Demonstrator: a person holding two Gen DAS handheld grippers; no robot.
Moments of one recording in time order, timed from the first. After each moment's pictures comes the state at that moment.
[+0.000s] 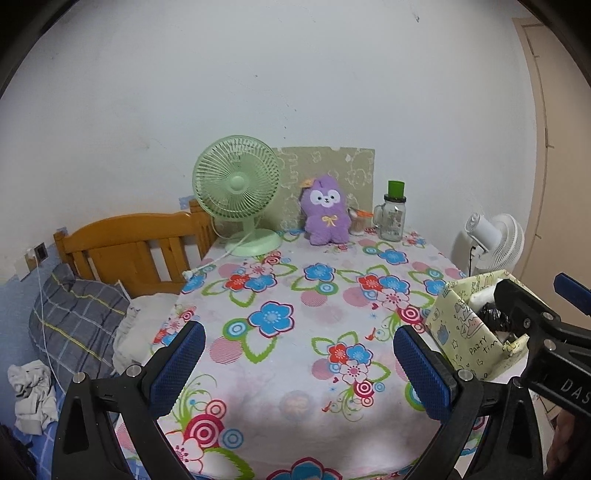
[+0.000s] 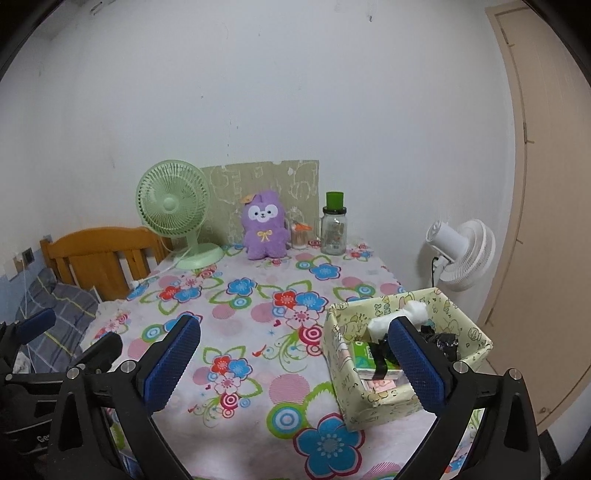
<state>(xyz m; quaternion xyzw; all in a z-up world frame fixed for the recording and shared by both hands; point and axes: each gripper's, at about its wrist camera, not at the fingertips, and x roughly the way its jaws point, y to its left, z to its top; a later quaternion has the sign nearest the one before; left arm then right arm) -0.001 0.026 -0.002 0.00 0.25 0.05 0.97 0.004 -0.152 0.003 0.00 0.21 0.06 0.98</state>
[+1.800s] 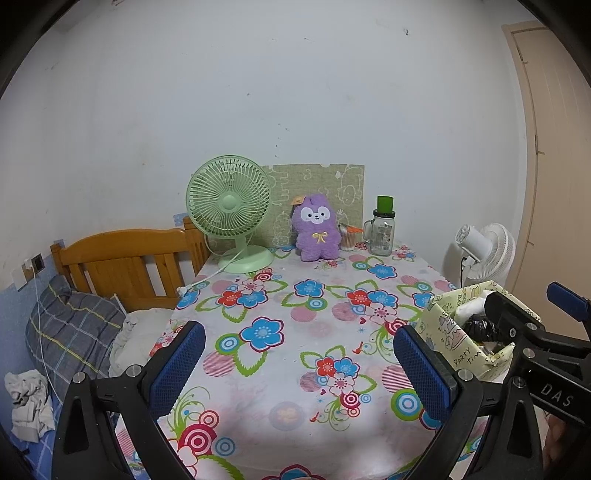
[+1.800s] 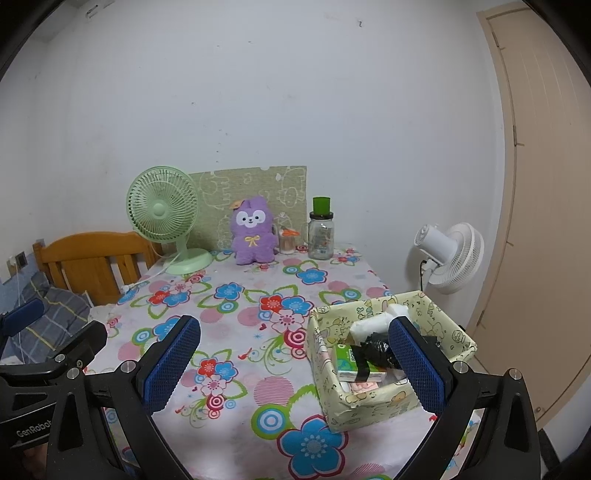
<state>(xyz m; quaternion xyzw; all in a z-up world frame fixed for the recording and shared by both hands) -0.015 0.017 0.013 0.00 0.22 0.04 0.98 0.000 -0.163 0.005 0.00 0.20 0.04 0.98</state>
